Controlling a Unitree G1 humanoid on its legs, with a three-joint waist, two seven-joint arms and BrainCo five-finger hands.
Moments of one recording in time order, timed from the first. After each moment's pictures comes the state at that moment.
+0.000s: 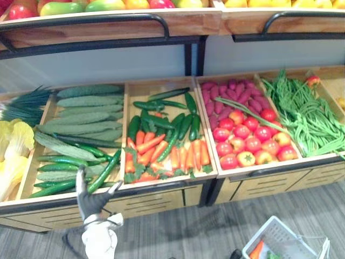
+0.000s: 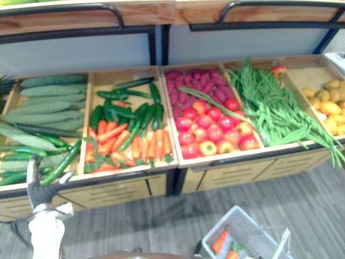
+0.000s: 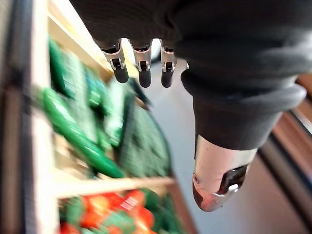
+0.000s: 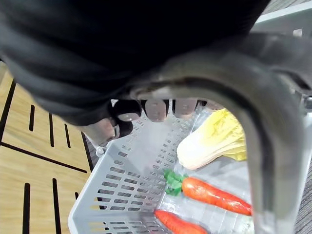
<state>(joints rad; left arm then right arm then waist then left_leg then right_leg) 0.31 -0.03 0.44 0.05 0.22 -0.18 0.41 0.12 -0.16 -0.63 1.18 -0.11 -0.08 -0.26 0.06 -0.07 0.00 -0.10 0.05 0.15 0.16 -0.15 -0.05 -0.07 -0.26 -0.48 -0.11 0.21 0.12</state>
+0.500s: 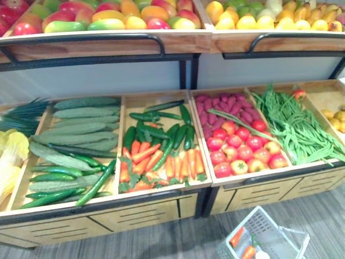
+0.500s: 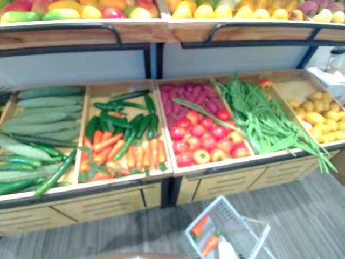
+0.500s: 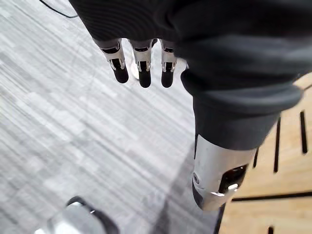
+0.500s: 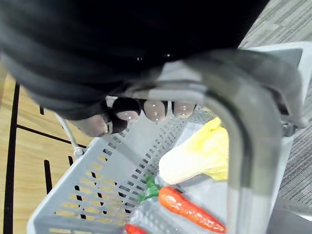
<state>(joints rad) 0.27 -0.07 0.77 1.07 0.05 -0.04 0.44 0.11 -0.06 -0.58 1.16 -0.11 -0.10 -0.27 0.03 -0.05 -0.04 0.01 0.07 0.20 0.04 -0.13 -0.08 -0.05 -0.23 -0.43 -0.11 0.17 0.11</state>
